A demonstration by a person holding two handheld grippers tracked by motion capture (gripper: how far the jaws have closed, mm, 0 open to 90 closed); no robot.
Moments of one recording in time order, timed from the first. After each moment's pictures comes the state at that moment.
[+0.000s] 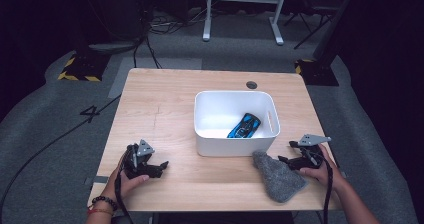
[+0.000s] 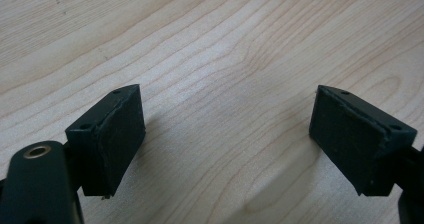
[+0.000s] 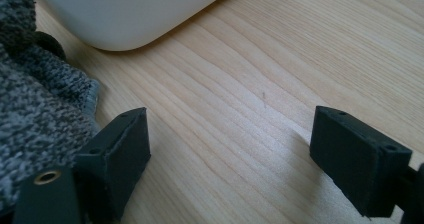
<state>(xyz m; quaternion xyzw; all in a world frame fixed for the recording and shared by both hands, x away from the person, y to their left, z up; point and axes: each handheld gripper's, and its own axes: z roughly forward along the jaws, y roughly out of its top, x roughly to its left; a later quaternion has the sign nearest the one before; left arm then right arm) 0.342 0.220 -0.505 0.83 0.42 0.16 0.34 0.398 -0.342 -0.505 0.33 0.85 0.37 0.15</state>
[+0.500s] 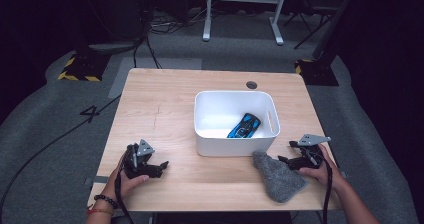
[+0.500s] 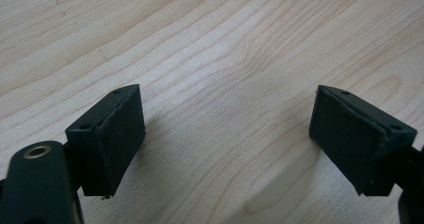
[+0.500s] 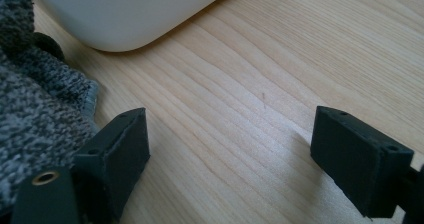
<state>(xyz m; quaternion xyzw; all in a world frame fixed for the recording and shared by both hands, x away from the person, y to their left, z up) 0.342 0.220 -0.505 0.83 0.42 0.16 0.34 0.398 -0.341 -0.505 0.33 0.85 0.37 0.15</state>
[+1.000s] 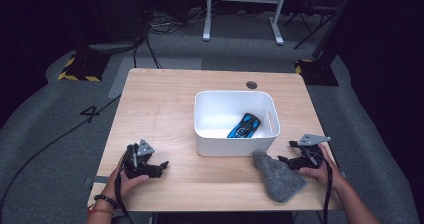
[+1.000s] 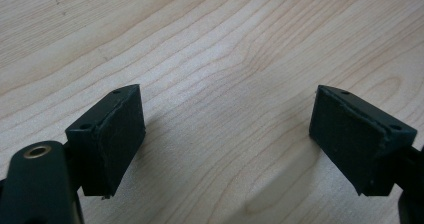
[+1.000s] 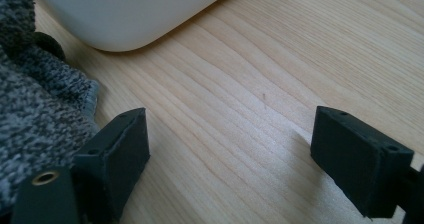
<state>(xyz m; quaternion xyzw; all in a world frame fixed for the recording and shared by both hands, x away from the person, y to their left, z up) 0.342 0.220 -0.505 0.83 0.42 0.16 0.34 0.399 -0.341 -0.505 0.33 0.85 0.37 0.15</state>
